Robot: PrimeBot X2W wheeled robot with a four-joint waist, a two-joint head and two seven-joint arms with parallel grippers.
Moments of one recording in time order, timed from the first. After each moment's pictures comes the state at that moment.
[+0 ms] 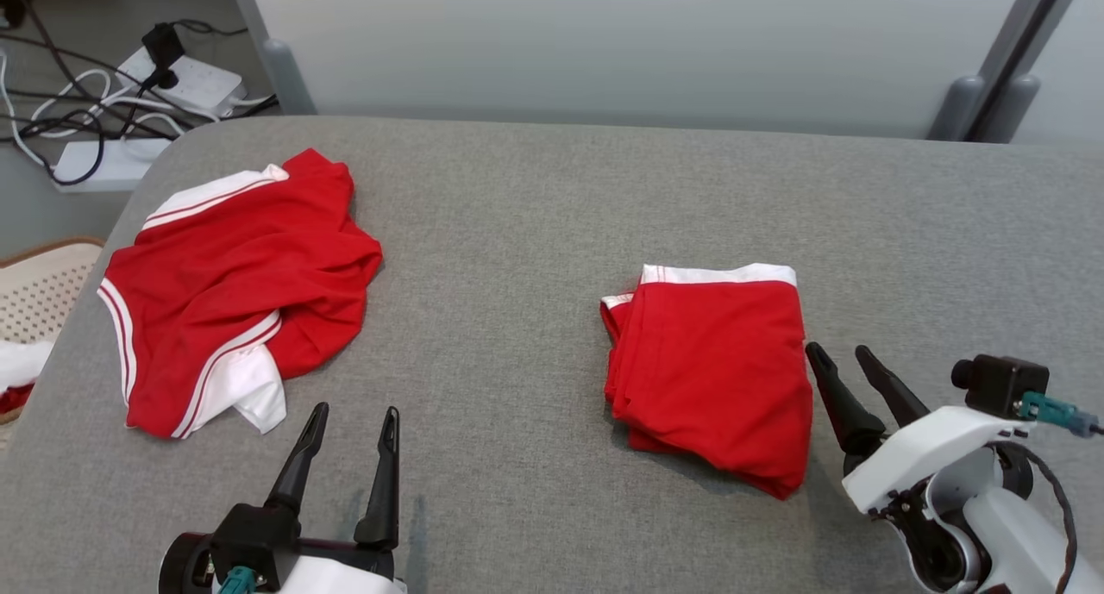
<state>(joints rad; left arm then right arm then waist) 0.05 0.05 -0.14 0.10 -0.17 0.02 -0.26 -0.33 -0.25 0.41 0.50 0.84 0.13 -0.15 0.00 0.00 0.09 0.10</state>
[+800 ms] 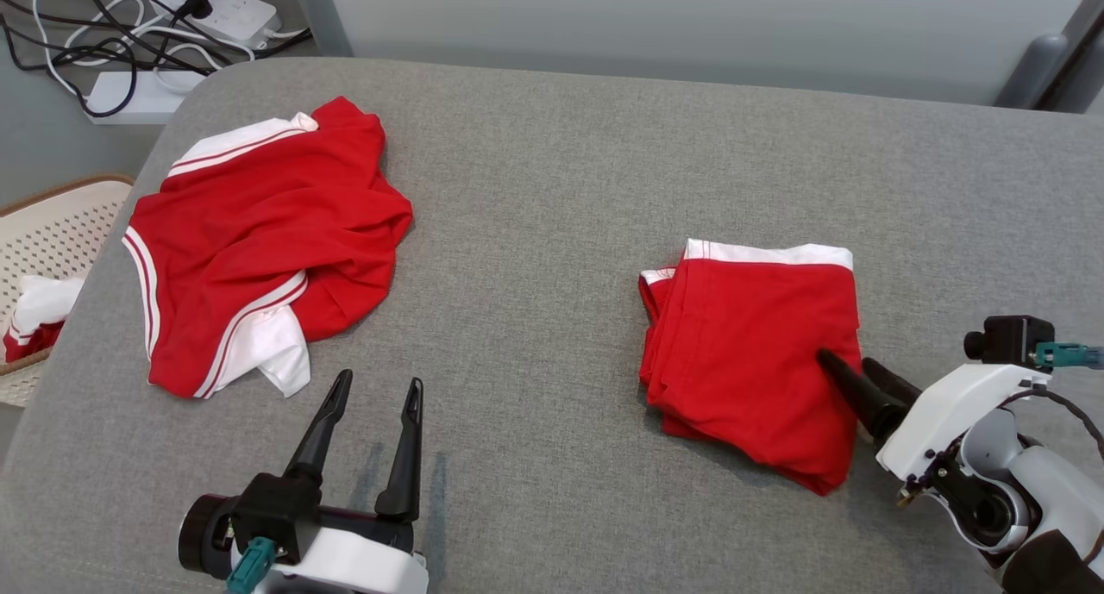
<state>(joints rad) -0.01 0.05 -0.17 0.11 -0.17 0.01 -0.26 -0.49 -0.41 0.65 0.60 1.21 0.13 0.05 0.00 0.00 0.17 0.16</state>
